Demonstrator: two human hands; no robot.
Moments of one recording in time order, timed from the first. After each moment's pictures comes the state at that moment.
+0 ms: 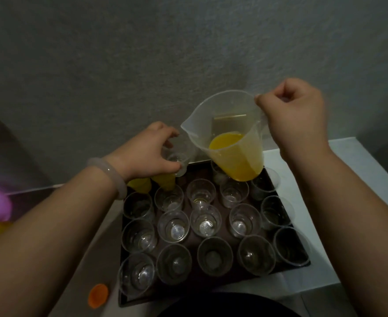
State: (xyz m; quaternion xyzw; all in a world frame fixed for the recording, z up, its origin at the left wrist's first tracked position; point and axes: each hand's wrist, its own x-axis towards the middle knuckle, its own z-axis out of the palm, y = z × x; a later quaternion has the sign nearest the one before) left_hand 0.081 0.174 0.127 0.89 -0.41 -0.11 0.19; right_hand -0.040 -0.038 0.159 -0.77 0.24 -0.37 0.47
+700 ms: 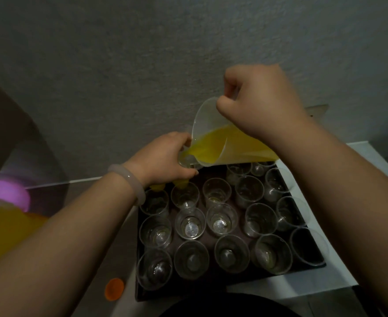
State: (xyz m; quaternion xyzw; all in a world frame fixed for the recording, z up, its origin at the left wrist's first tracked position) left_hand 0.070 0.193 0.126 0.89 -0.41 -0.09 0.16; right_hand -0.007 0.021 0.200 -0.95 0.06 -0.25 0.15
